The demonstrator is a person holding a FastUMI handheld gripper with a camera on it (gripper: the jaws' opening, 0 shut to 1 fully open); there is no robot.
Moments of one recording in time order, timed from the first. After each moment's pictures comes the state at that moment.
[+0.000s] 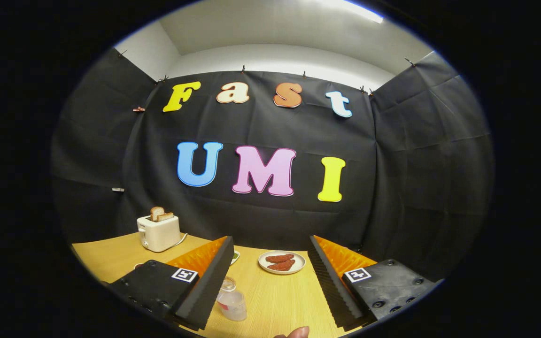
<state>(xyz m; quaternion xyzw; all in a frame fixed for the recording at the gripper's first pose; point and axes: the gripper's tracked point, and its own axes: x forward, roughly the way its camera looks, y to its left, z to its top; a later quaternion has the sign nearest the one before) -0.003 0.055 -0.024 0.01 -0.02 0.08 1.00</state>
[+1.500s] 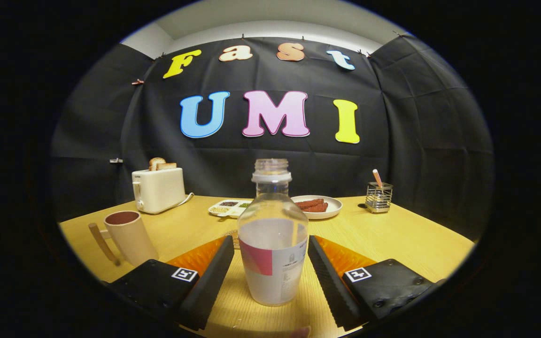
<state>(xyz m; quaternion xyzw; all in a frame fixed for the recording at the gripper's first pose) 0.035 0.137 -0.250 0.04 0.08 0.06 0.99</state>
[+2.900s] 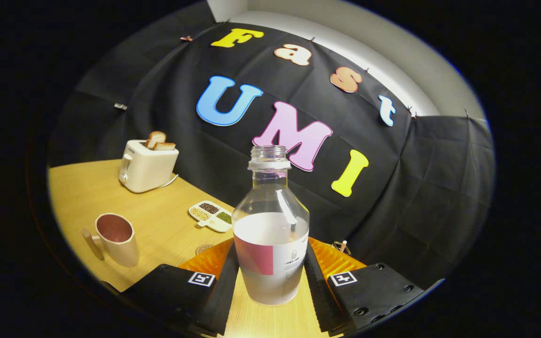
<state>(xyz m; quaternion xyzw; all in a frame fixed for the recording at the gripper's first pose) 0.044 0.167 -0.108 -0.25 0.07 0.03 0.96</state>
